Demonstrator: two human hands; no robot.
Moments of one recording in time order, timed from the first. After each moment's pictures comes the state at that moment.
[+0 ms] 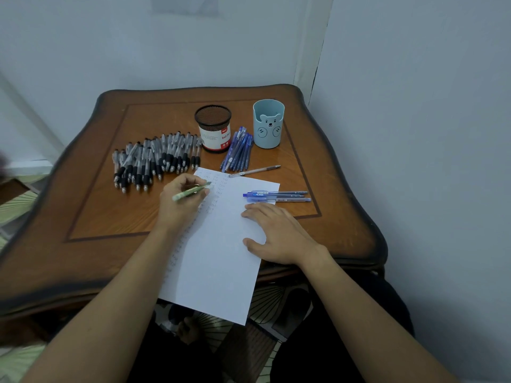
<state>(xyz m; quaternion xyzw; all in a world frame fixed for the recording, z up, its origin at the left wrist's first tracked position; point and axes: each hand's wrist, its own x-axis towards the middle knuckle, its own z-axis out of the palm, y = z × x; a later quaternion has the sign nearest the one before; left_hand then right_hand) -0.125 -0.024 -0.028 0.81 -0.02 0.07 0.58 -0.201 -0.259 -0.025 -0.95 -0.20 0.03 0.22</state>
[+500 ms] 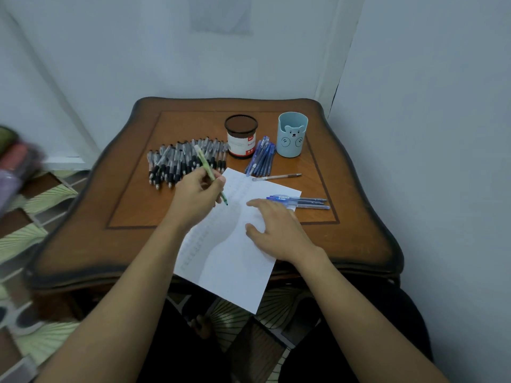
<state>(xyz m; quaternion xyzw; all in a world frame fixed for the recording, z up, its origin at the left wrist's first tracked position) -0.164 -0.015 0.041 0.85 -0.02 0.06 0.52 -0.210 -0.206 0.012 -0.95 -0.14 0.02 0.28</state>
